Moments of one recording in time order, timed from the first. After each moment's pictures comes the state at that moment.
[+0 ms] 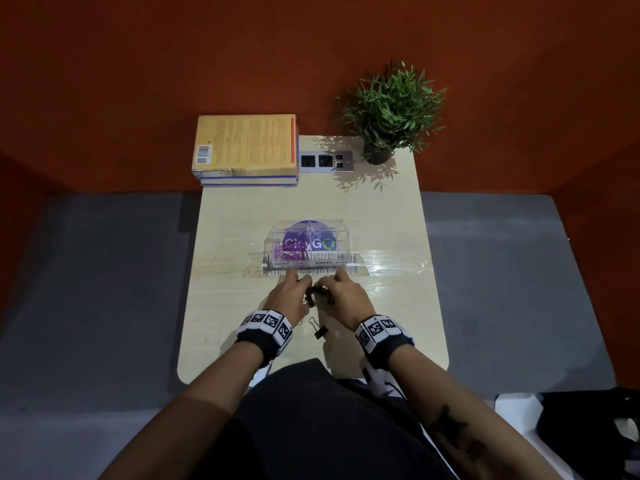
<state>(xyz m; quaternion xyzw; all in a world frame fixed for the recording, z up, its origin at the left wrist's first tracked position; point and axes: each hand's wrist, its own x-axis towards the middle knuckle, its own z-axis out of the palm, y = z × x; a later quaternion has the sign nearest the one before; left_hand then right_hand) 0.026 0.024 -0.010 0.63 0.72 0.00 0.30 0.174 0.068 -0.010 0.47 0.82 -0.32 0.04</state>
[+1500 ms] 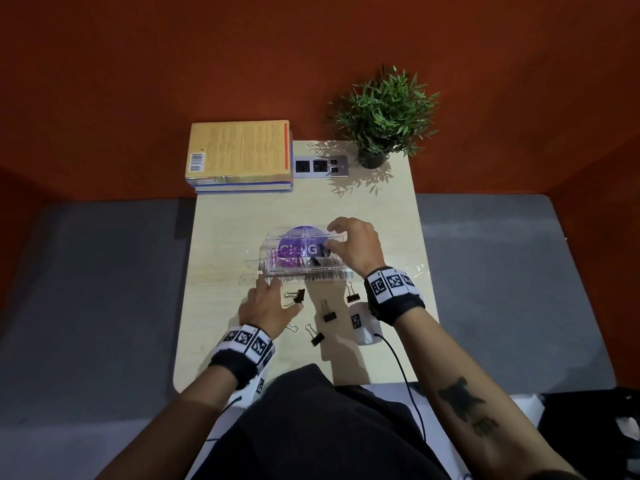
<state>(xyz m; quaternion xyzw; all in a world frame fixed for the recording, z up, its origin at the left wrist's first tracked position) 0.008 0.014 0.014 0.50 0.80 -0.03 0.32 0.164 0.159 0.059 0.57 0.74 -0.33 -0.12</state>
